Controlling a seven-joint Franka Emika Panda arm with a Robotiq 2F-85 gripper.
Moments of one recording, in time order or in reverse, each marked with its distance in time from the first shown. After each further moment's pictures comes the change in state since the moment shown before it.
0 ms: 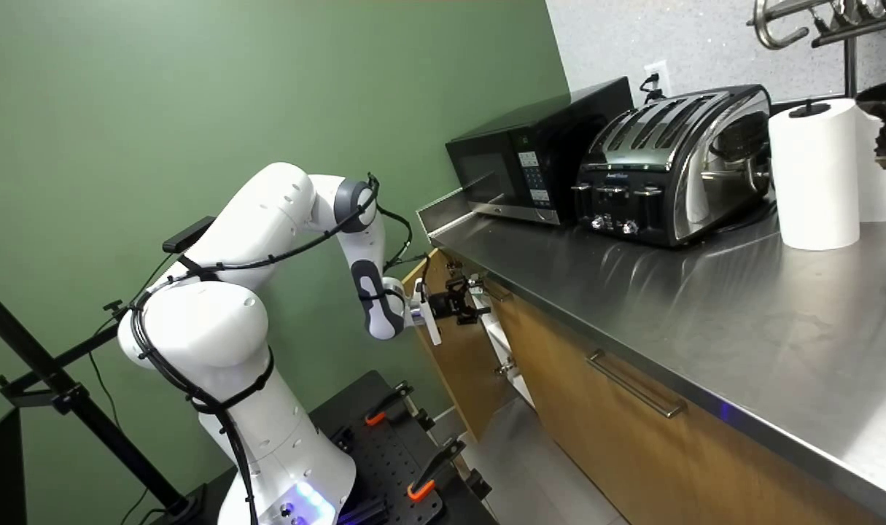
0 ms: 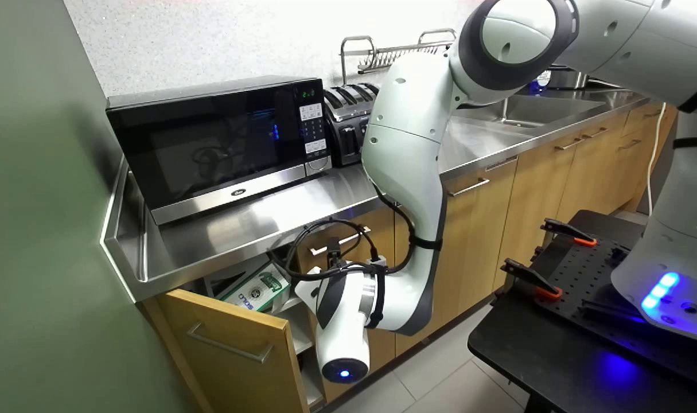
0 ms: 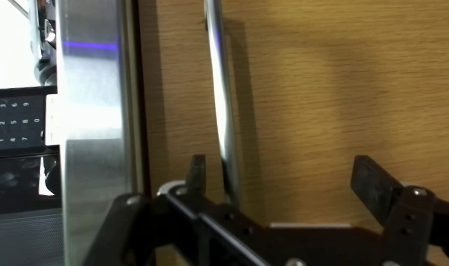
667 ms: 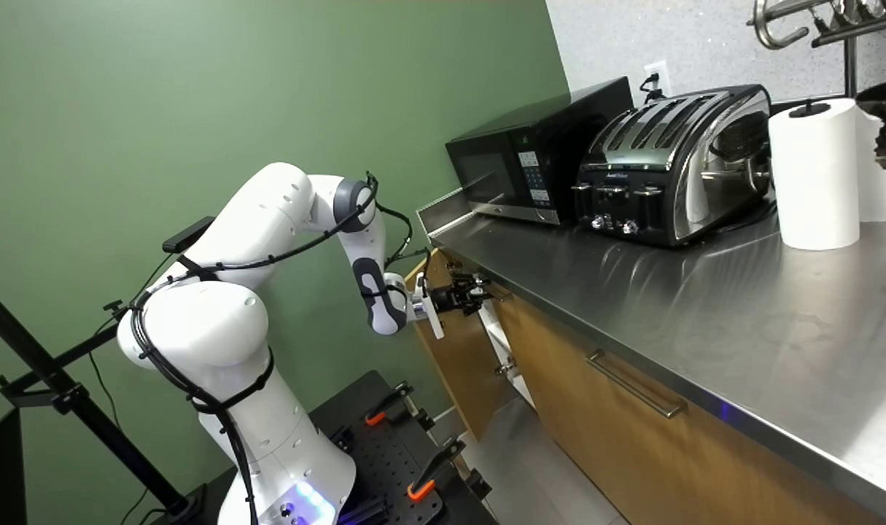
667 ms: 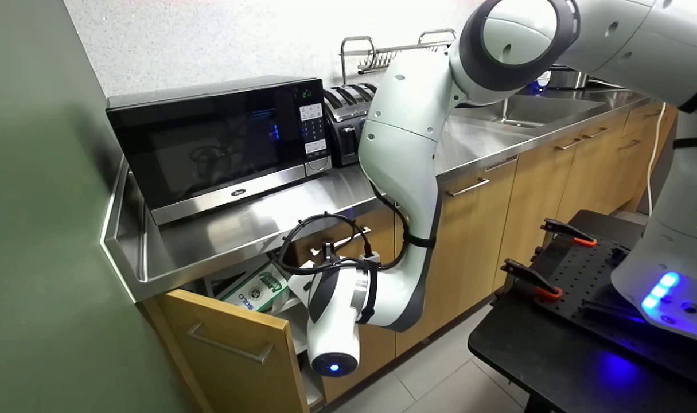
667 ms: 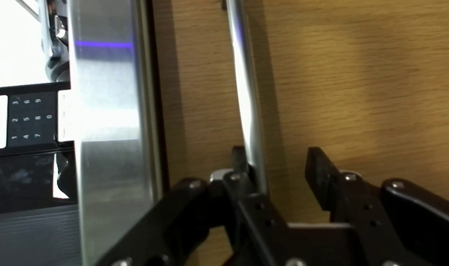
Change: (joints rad) arm 0.008 -0.002 -0.011 0.038 -0.003 -0.002 -0.002
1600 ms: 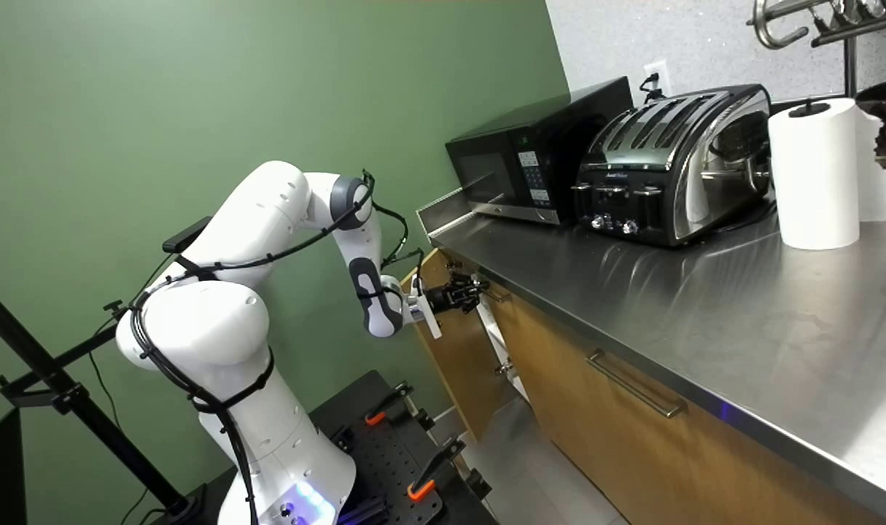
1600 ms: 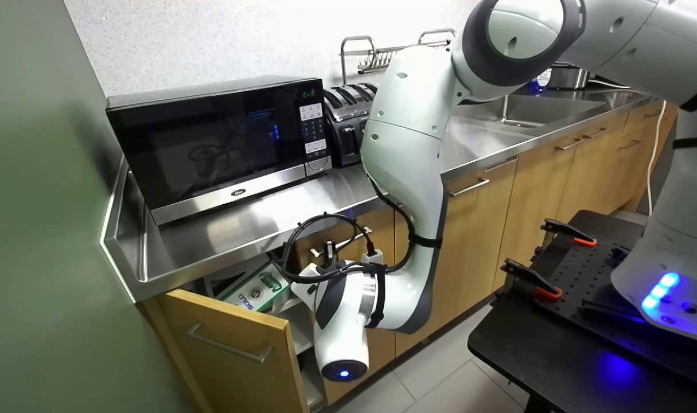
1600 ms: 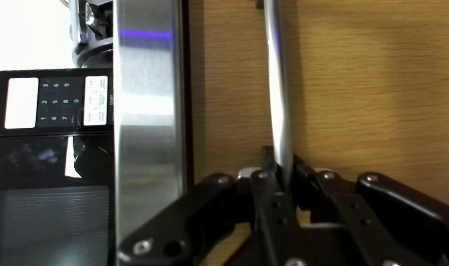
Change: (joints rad) arm 0.016 -0.020 -0.002 -0.049 -0.021 -0.056 -0.029
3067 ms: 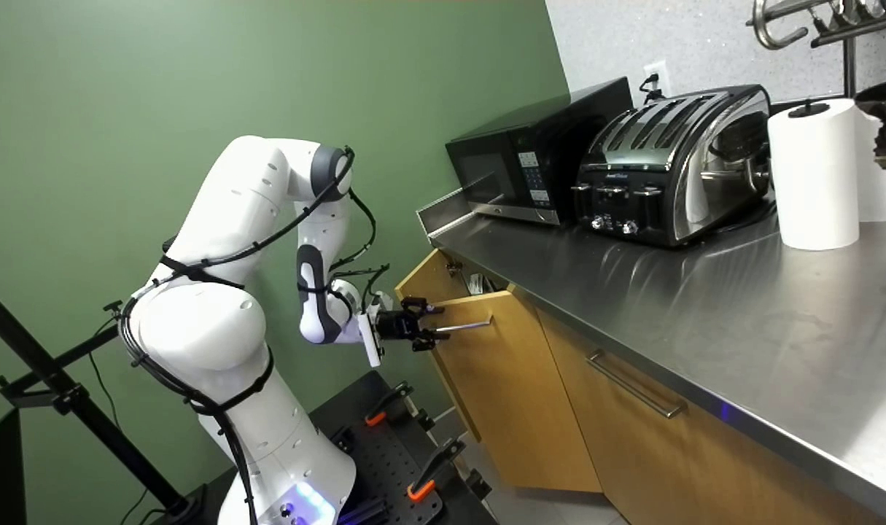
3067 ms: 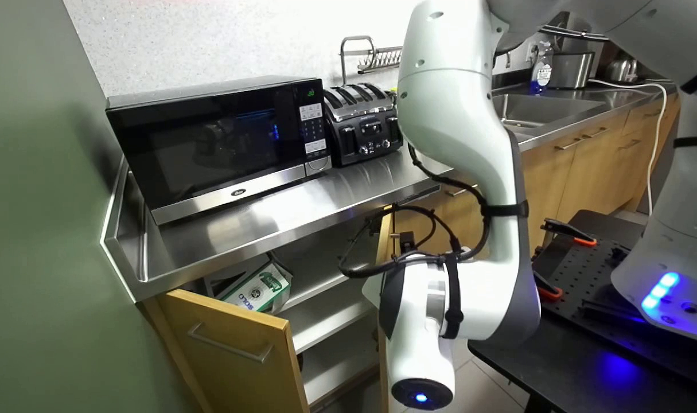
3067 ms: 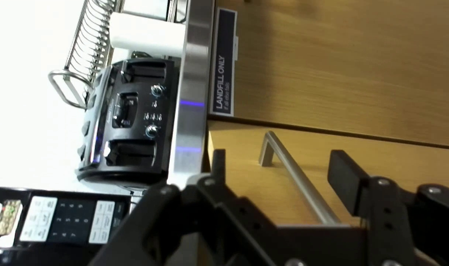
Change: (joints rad) arm -0.073 -0.220 0.197 -0.435 0.448 -0.132 0.104
